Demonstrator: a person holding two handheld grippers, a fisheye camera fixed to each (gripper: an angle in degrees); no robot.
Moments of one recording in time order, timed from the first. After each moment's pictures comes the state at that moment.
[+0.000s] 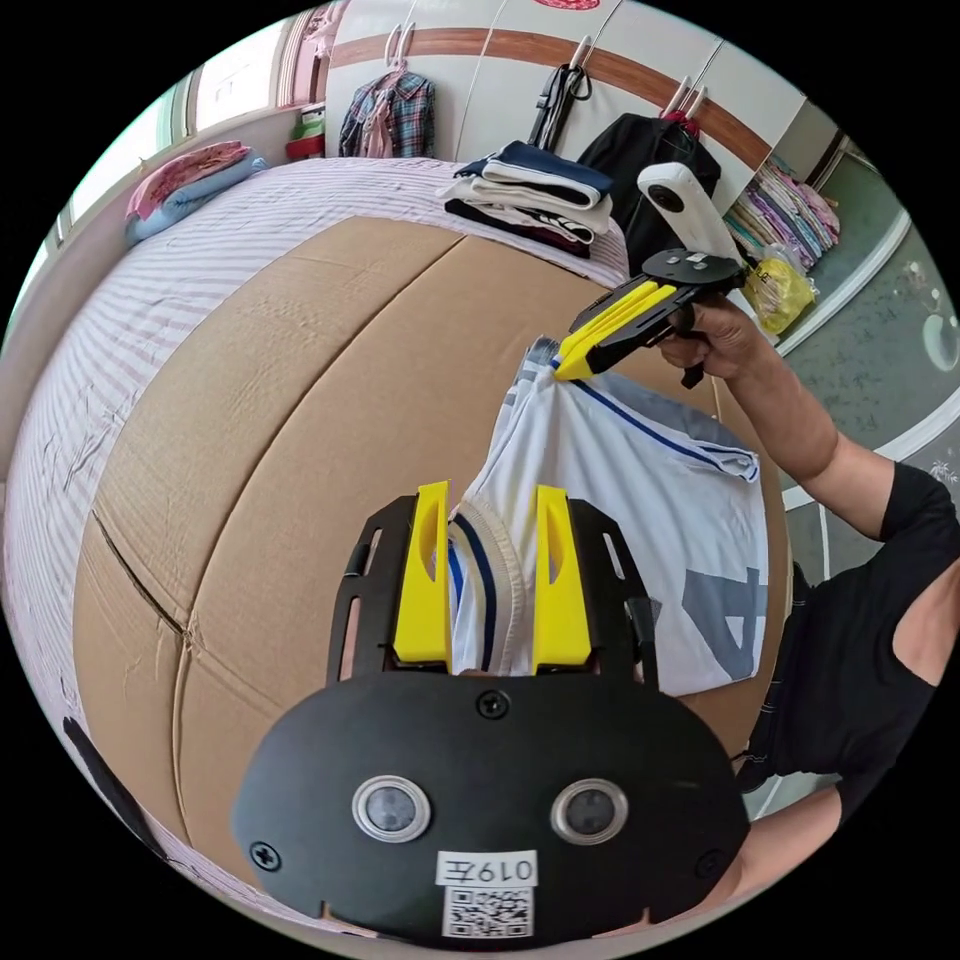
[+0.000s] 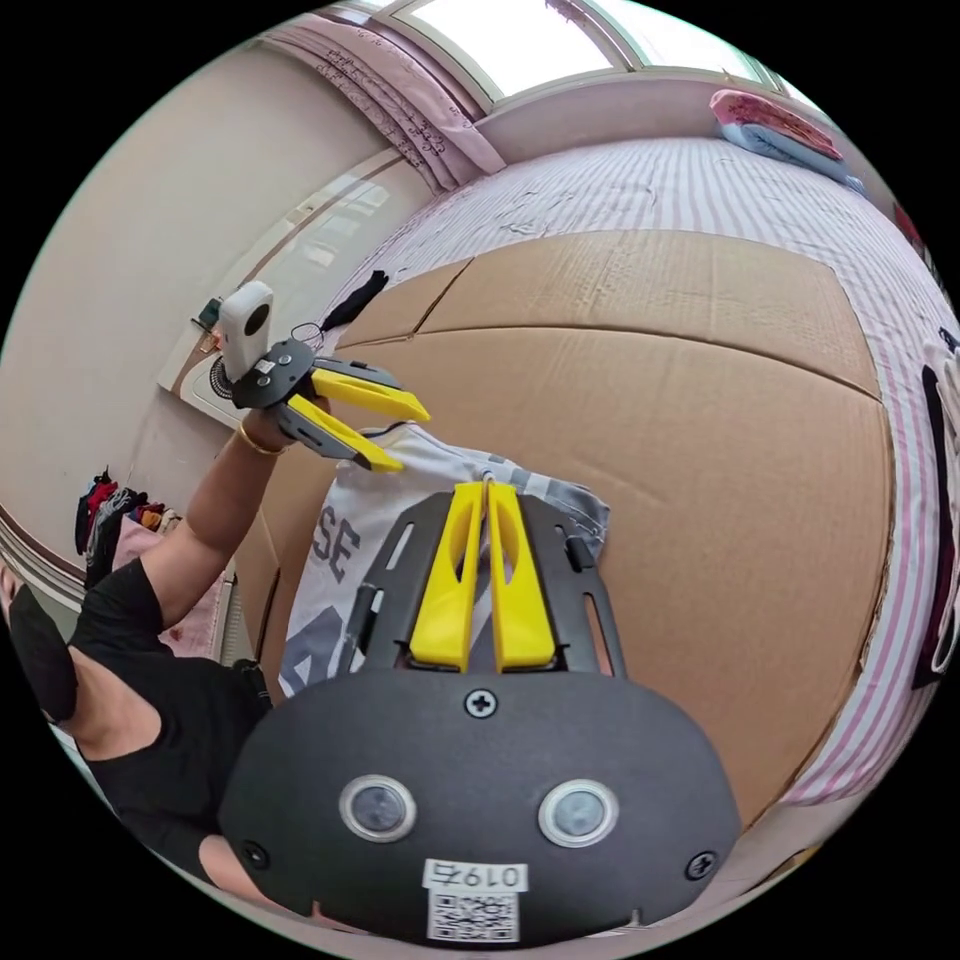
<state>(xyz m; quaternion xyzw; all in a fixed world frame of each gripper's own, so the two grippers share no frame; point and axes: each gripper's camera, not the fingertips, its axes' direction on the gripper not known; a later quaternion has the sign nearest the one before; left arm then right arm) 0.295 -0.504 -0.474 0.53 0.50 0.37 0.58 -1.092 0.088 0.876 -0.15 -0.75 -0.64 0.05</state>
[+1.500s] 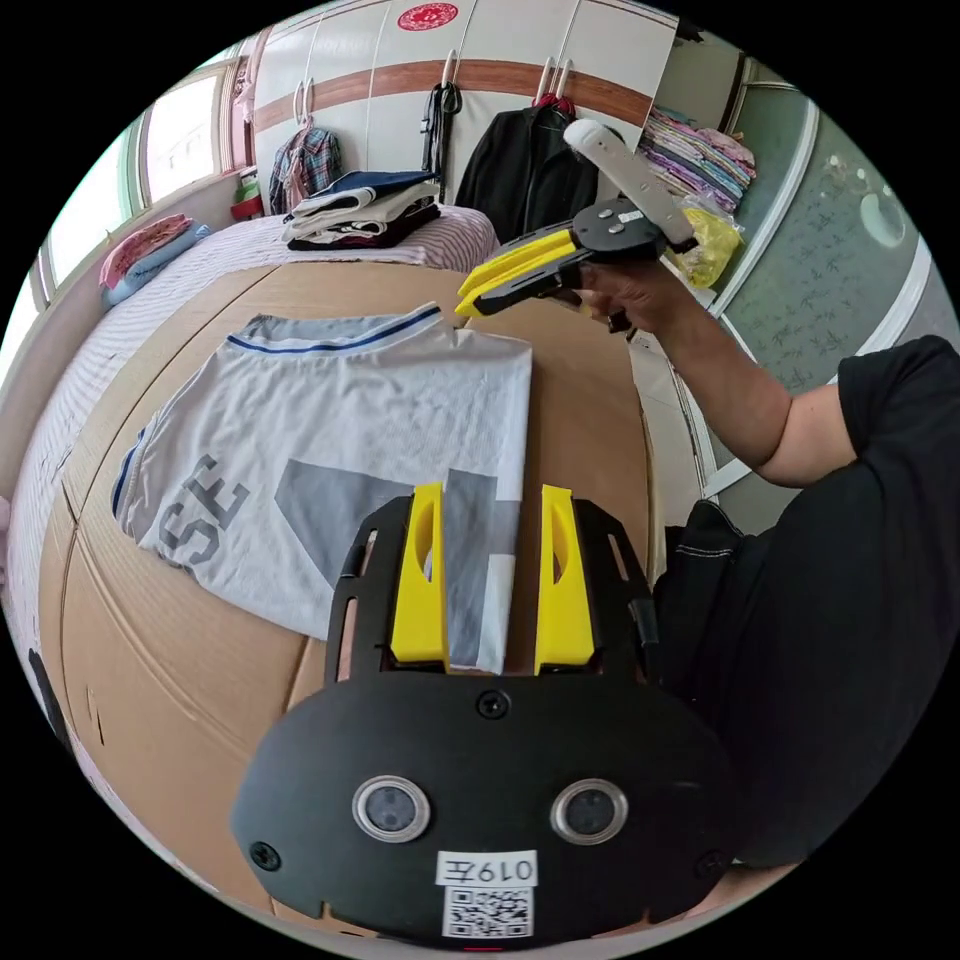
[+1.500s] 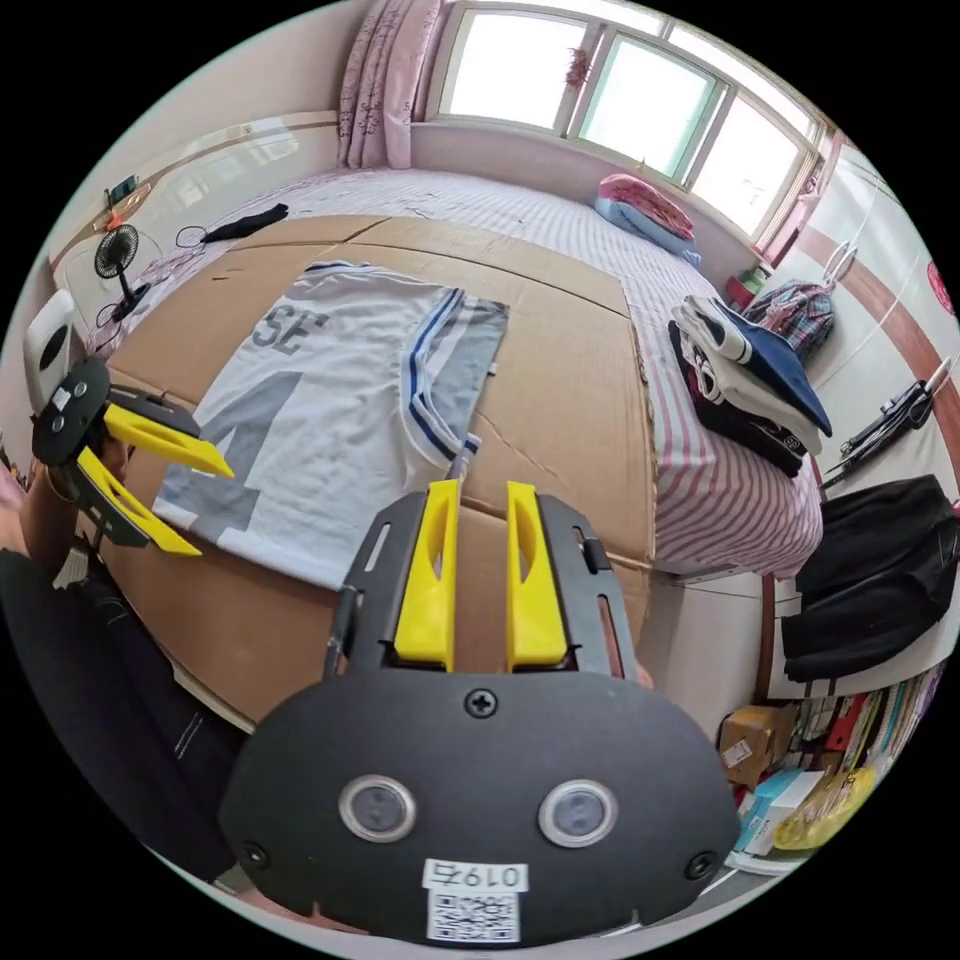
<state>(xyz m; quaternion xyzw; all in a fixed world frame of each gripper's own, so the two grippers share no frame) 0.500 0.014 -0.370 0.59 0.48 0.37 0.53 -0.564 0.230 1.151 0.10 -0.70 -0.63 0.31</state>
